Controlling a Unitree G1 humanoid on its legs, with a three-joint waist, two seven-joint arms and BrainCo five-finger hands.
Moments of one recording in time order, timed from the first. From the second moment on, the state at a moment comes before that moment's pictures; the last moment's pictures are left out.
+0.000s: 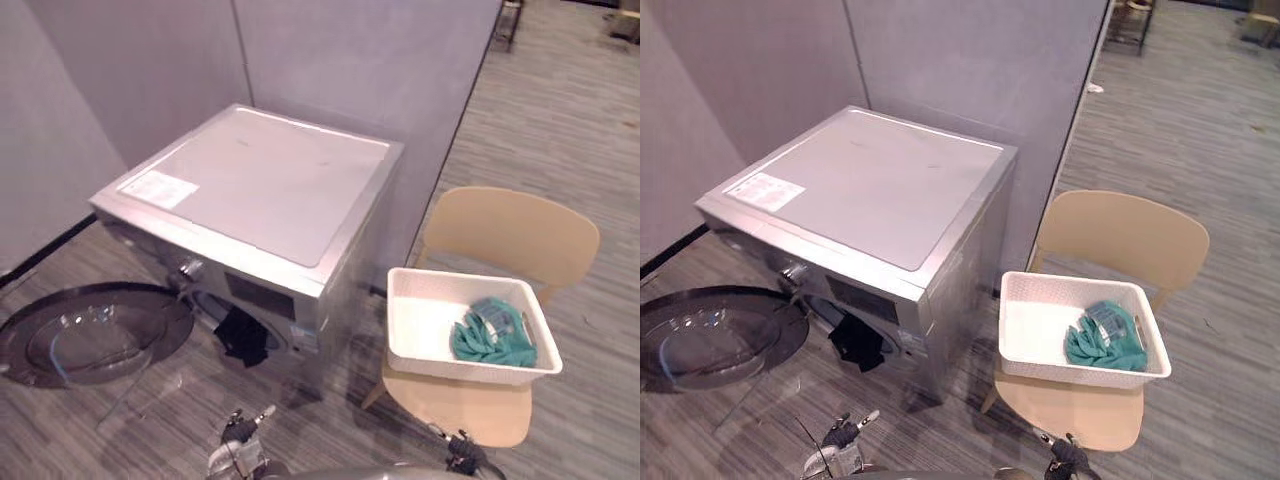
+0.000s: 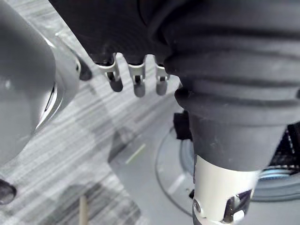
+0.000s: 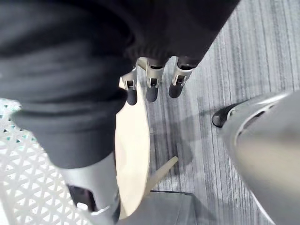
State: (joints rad) left arm 0.01 0.02 0.21 1.13 -0.27 -0.12 0.07; right arm 0.03 -0.09 -0.23 1.16 0.38 -0.11 0.00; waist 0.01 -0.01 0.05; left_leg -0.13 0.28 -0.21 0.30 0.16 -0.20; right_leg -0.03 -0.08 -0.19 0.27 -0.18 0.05
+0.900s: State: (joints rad) left arm 0.04 0.09 0.09 1.15 -0.14 -0.12 0.07; right arm 0.00 -0.08 -0.09 0.87 0.36 -0.11 0.00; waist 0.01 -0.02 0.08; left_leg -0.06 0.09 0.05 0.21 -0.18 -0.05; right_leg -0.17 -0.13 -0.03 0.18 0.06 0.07
